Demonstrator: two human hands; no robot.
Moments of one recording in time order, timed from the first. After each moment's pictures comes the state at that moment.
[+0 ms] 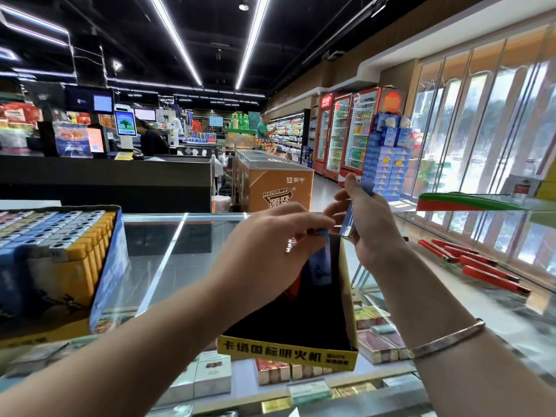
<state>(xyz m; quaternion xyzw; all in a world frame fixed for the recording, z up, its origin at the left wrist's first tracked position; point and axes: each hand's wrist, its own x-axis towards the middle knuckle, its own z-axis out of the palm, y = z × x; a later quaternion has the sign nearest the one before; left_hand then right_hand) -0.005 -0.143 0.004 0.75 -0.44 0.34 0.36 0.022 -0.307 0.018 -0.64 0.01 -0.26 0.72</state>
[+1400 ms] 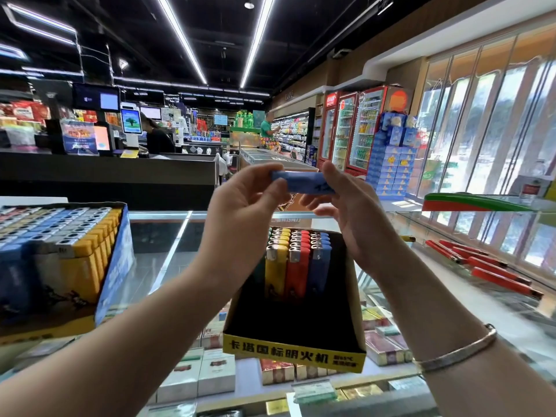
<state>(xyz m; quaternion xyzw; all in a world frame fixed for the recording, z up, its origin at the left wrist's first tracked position) 0.004 -0.133 0.015 0.61 -0.31 0.19 0.71 0.016 -0.285 0.022 -0.72 -0.19 -0.23 0.63</state>
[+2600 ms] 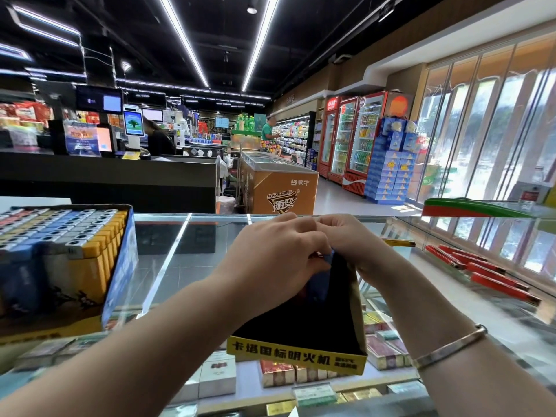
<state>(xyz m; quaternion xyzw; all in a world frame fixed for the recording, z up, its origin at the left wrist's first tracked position) -0.002 -0.137 0.003 0.80 -0.45 0.36 0.17 0.031 -0.299 0.001 -0.83 -0.06 -0.10 0.54</state>
